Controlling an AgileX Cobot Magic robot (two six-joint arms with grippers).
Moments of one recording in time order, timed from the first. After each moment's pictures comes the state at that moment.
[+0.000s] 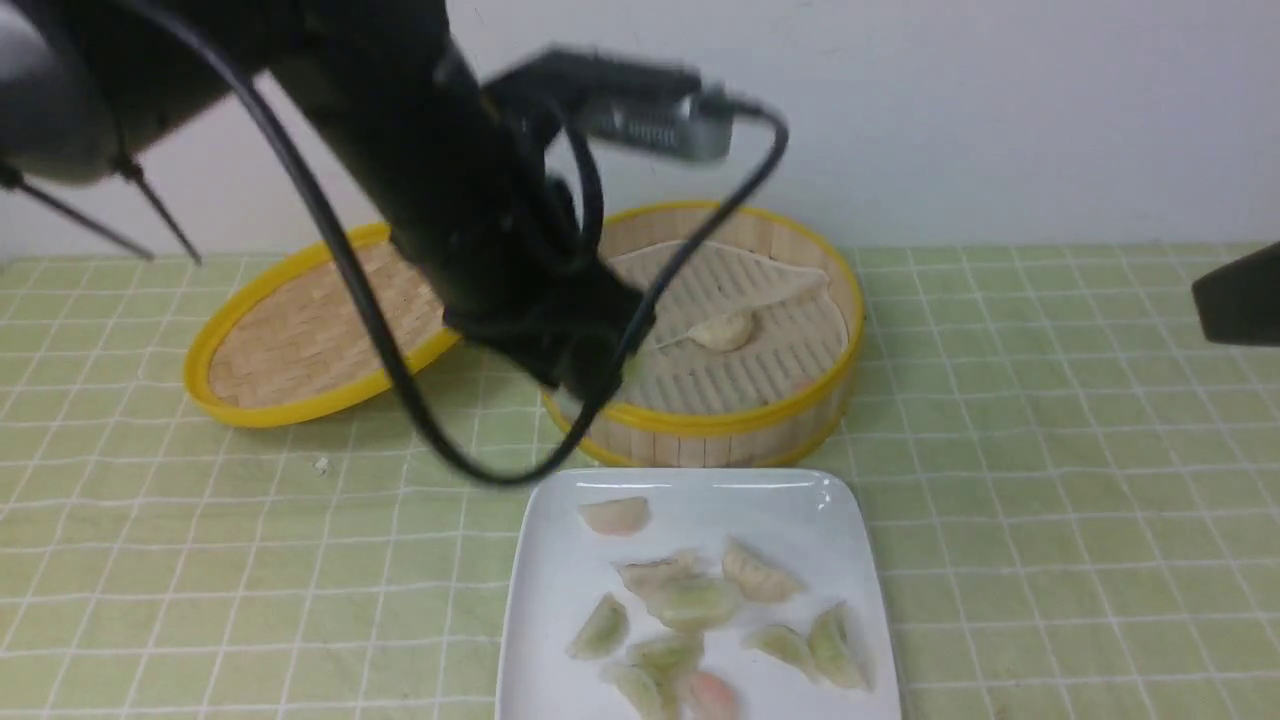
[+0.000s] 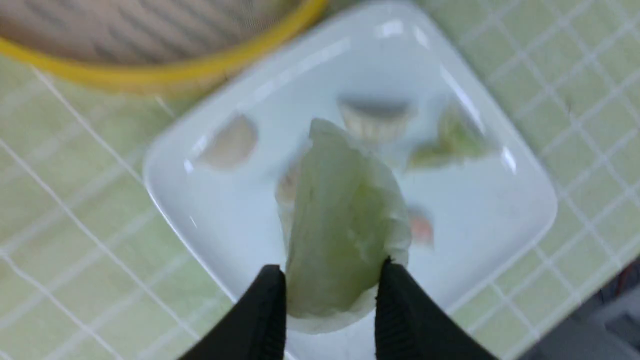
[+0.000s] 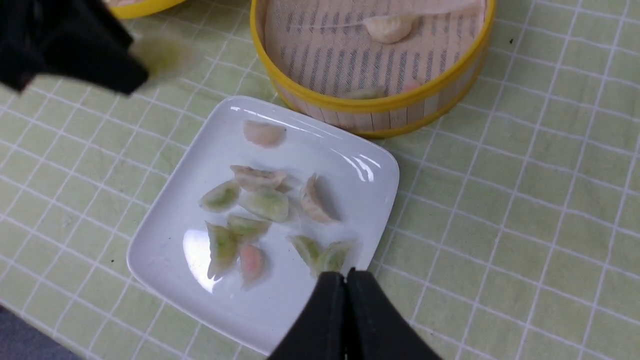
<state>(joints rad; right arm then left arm) 0.37 1.02 -1.31 0.19 1.27 0.00 -0.49 1.70 -1.53 -0.29 1.24 0.20</state>
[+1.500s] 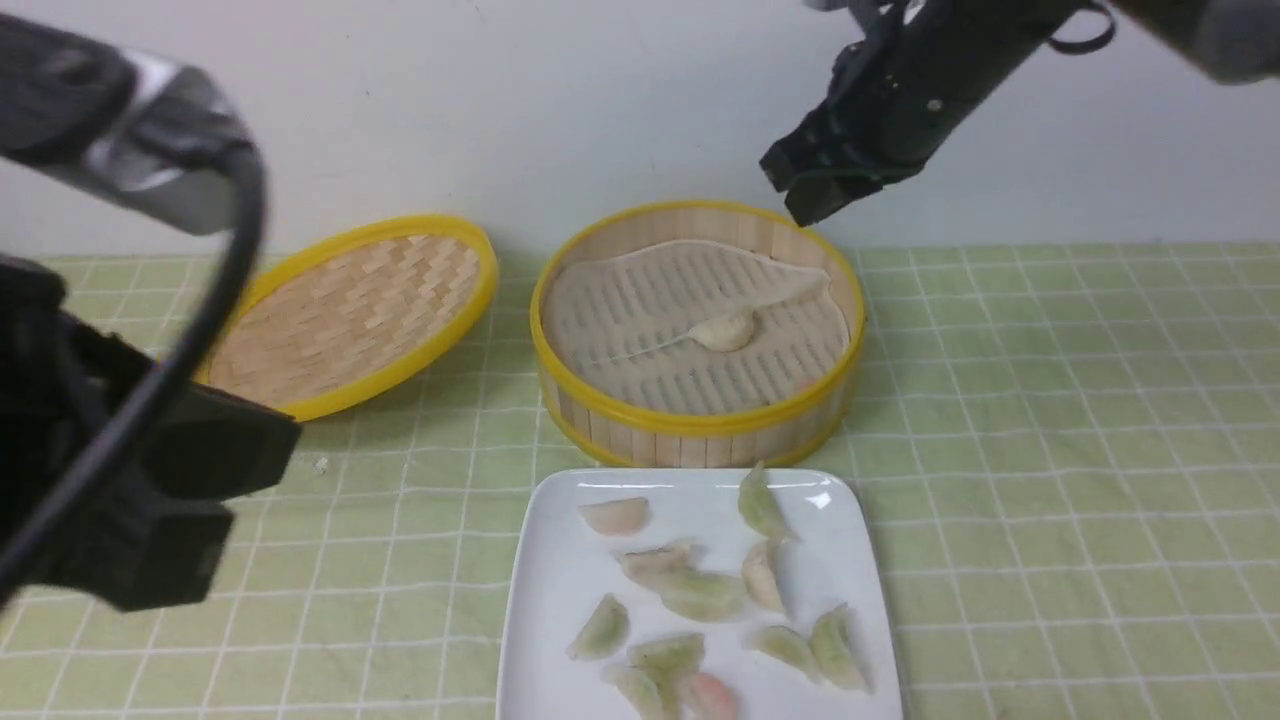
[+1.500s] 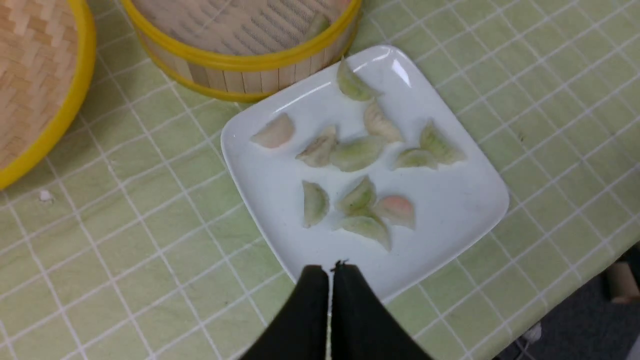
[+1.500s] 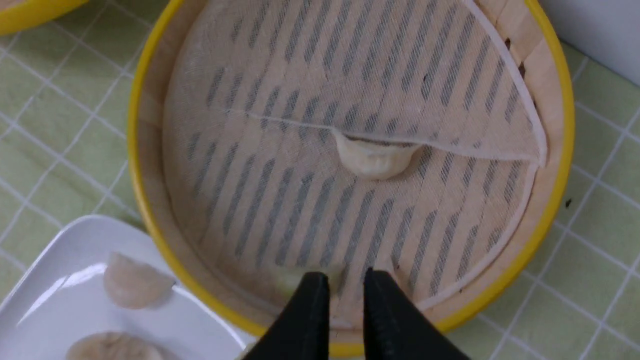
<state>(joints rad) 0.37 2.11 -2.14 0.22 1.25 -0.23 -0.60 0.87 -1.15 -0.07 1.10 -0.12</state>
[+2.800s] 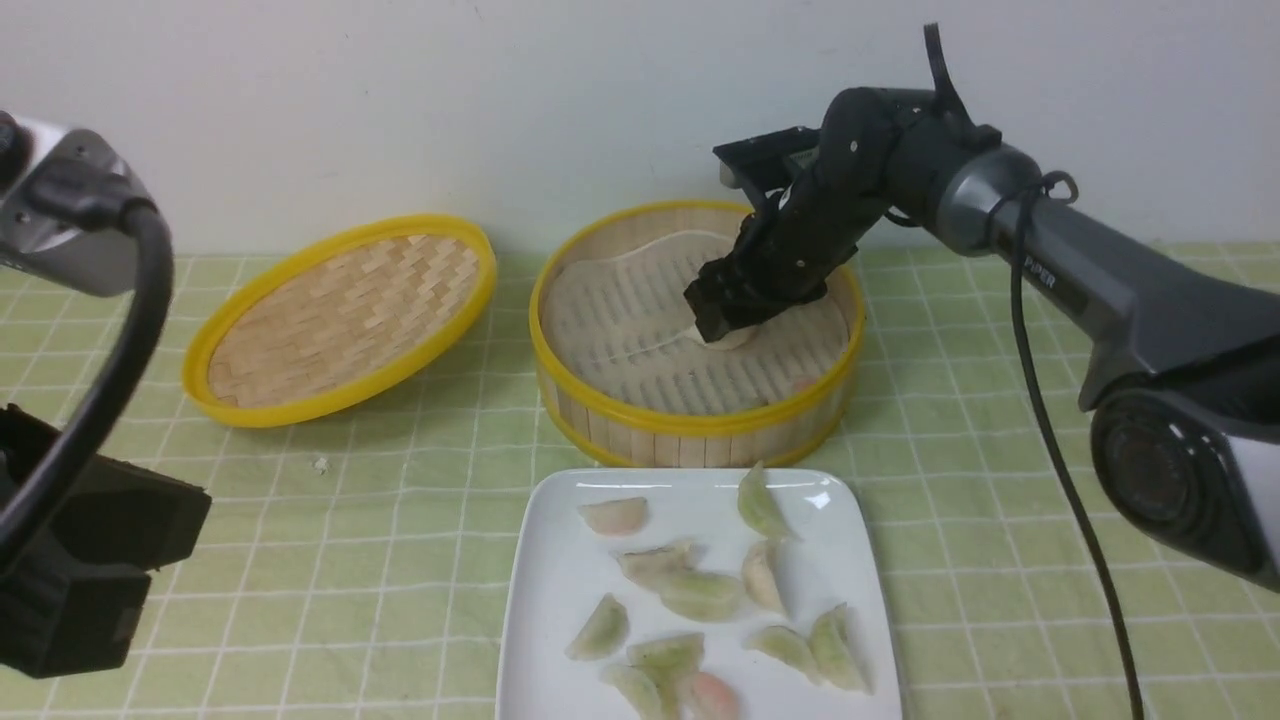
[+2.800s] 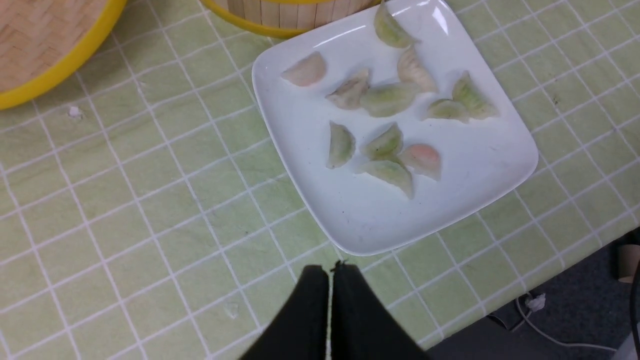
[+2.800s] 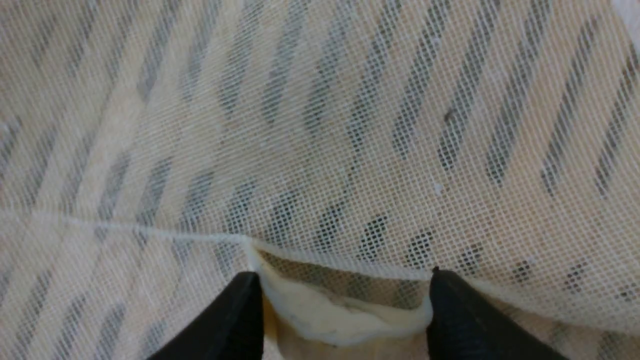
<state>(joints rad) 0.37 2.54 -2.39 0.25 1.15 -0.22 -0.60 0.86 -1.15 -0.02 1.23 -0.19</state>
